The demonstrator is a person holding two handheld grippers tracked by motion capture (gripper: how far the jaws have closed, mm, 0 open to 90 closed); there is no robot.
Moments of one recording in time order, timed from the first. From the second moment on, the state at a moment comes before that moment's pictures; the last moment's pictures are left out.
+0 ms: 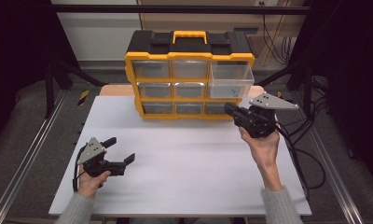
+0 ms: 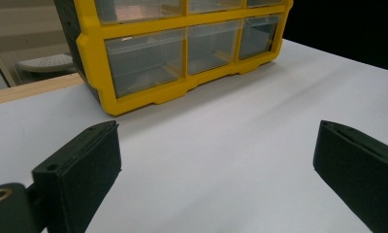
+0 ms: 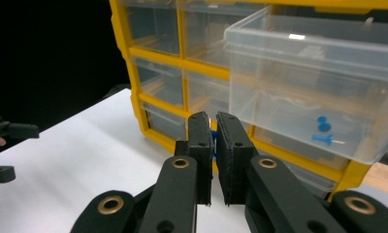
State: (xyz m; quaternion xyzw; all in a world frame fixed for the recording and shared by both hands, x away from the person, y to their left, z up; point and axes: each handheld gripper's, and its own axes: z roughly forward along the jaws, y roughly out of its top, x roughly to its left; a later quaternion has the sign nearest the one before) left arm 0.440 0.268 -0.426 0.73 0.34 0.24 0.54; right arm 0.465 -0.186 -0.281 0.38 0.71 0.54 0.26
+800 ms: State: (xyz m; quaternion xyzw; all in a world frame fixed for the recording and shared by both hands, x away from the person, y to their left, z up) left arm 0.440 0.268 -0.426 0.73 0.34 0.24 0.54; right arm 0.476 -0.187 -0.247 0.38 0.69 0.54 0.29
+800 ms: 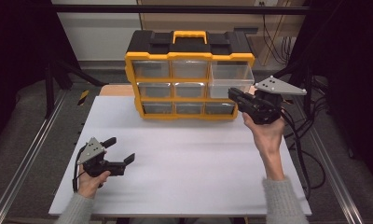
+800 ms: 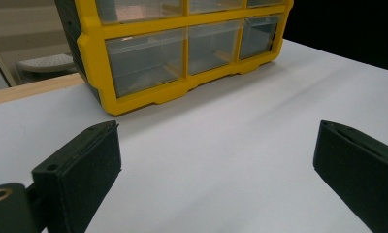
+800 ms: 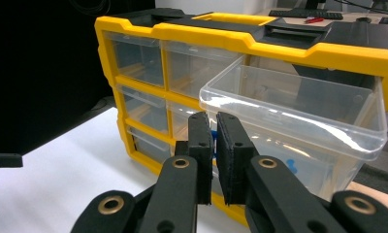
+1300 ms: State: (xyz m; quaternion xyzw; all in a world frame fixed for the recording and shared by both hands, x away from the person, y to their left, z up) left arm 0.441 0.268 -0.426 0.73 0.34 0.24 0.54; right arm 0.490 -0.190 -0.237 0.39 0.69 0.53 0.30
